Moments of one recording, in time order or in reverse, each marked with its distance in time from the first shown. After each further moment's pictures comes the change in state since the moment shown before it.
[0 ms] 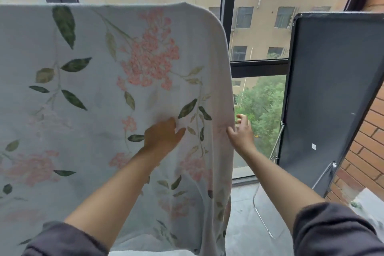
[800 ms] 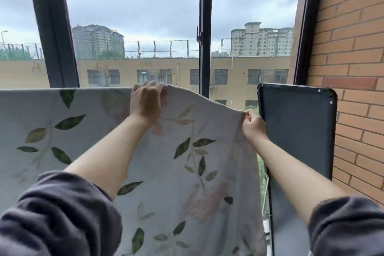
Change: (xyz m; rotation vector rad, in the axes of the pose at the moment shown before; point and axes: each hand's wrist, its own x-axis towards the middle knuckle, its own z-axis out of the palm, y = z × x) left_hand 0.103 0.035 -0.190 -0.084 0.827 0.385; right_hand 0.077 -0.120 -0.141 0.050 0.345 -0.150
